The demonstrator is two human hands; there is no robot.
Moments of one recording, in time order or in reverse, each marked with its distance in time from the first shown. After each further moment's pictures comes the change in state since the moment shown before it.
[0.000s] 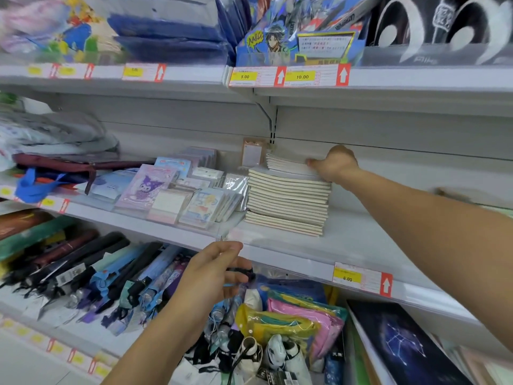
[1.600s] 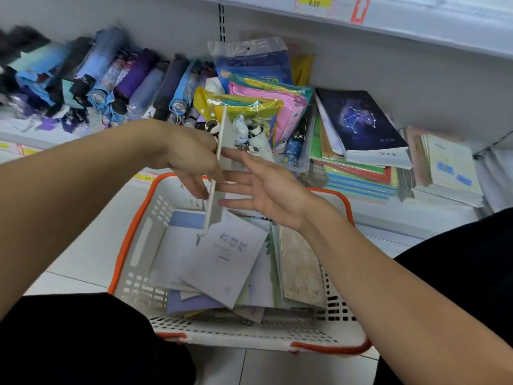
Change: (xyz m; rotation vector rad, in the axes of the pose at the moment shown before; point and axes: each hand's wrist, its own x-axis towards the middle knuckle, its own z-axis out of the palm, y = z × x) left_hand -0.046 -0.129 0.017 1.223 -0.724 -0.589; right_hand -0.392 0.132 0.133 1.316 -1.023 0.590
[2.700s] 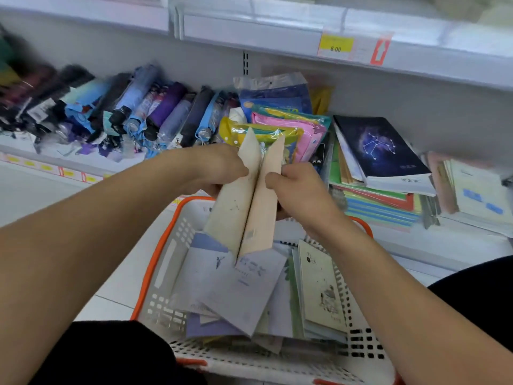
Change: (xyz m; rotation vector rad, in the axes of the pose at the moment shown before) left_hand -0.011 0.010 -0.008 -0.324 0.304 0.049; right_hand 0.005 -0.029 0.013 -0.686 0.503 -0.316
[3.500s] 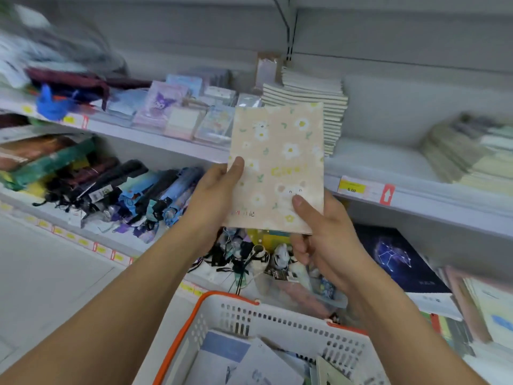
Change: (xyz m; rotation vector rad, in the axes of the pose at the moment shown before) left_hand -0.050 0.021 -0.084 -0.852 0.504 0.470; right_hand 0.004 -0.121 -0.024 0.529 -0.191 -0.272
